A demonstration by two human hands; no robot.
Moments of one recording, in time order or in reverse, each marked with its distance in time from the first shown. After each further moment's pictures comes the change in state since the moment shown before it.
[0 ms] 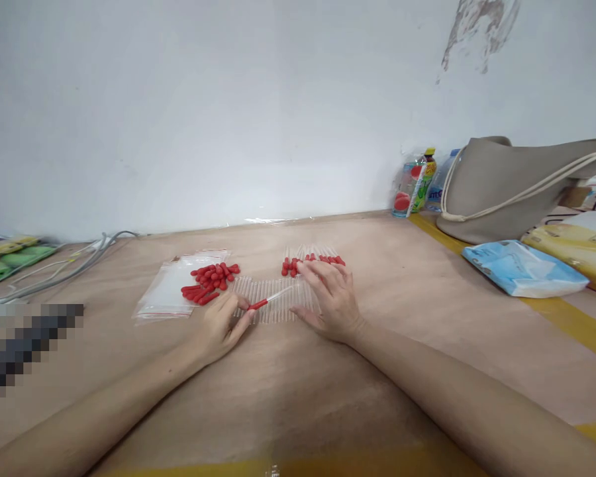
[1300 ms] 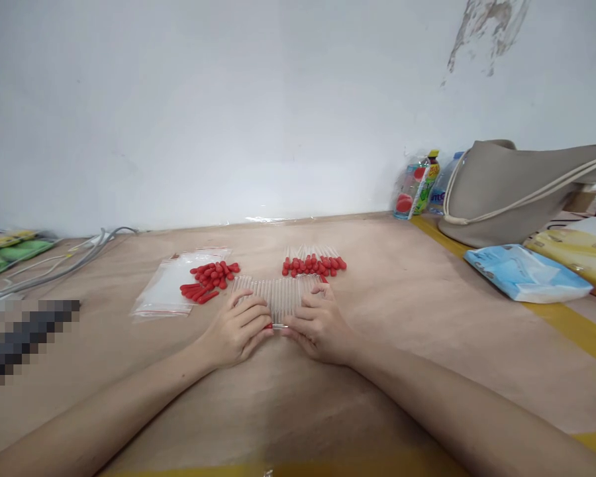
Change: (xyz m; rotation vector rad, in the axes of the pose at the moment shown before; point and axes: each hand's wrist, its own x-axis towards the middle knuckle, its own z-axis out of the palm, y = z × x) left_hand 0.011 0.019 0.008 0.200 -0.044 0.436; right_hand -0.002 -0.022 -0.003 0.257 -0.179 -0.207
